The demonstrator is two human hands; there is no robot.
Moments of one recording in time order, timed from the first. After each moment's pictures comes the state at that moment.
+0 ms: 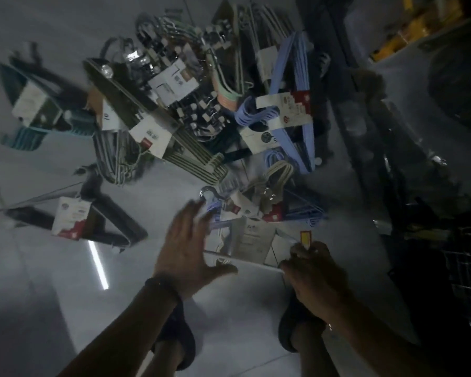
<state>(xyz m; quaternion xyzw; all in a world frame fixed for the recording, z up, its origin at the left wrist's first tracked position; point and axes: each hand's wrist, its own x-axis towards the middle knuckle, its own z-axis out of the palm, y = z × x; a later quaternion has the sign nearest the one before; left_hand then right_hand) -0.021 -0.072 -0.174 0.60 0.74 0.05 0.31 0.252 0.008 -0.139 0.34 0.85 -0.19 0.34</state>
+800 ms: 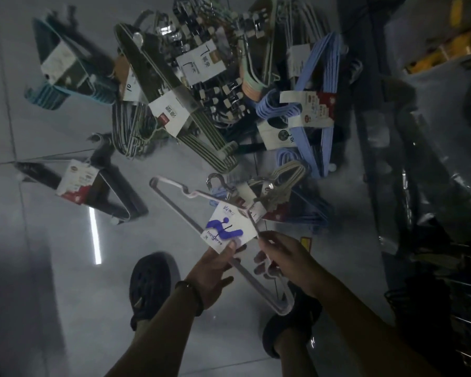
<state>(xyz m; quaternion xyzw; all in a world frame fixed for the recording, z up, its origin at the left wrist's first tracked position) 0.072 -0.105 -0.201 -0.12 0.60 0.37 0.70 0.224 0.028 -0.169 0.53 0.45 -0.70 0.13</state>
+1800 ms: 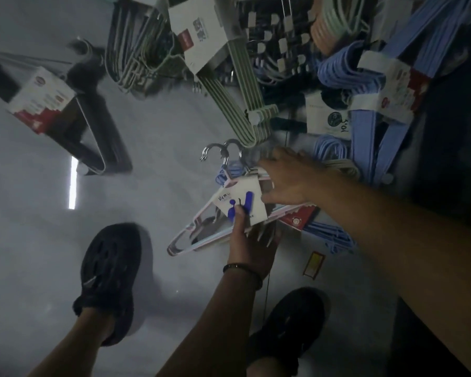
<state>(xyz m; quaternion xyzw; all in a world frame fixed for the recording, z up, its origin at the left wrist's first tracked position) 0.143 -0.038 -0.346 -0.50 0.36 0.62 0.48 0.105 0.147 -0.328 0.14 0.88 -0.17 0.42</state>
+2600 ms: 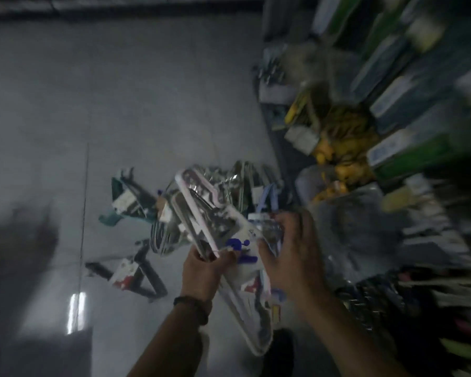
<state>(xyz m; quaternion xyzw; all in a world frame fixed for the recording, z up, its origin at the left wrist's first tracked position) 0.003 0.005 0.222 0.05 0.66 0.55 0.51 0.156 0.108 0.283 0.50 0.83 -0.20 -0.15</state>
